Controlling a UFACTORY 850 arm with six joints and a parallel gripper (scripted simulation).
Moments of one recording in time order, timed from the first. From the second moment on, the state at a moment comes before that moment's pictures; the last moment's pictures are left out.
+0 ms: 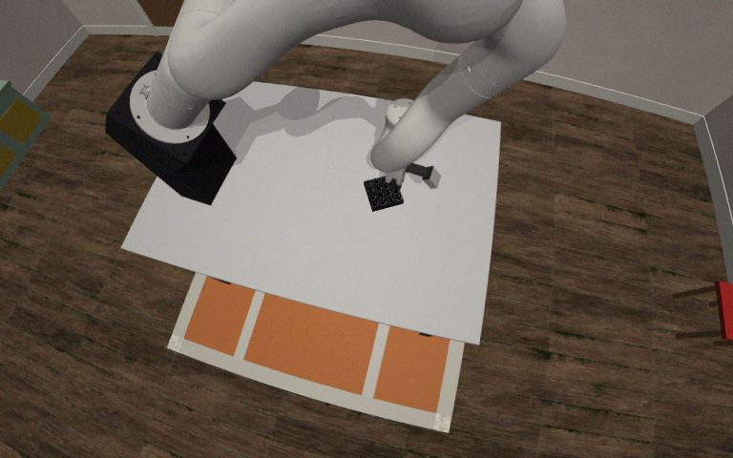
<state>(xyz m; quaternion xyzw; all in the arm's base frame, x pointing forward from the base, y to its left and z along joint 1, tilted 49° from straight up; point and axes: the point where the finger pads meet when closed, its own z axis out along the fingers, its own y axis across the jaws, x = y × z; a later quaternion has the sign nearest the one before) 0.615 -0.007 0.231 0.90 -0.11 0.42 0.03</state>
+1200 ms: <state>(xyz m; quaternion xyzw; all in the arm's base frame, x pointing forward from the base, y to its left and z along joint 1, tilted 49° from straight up) 0.611 -0.006 0.235 0.86 0.28 0.36 0.20</state>
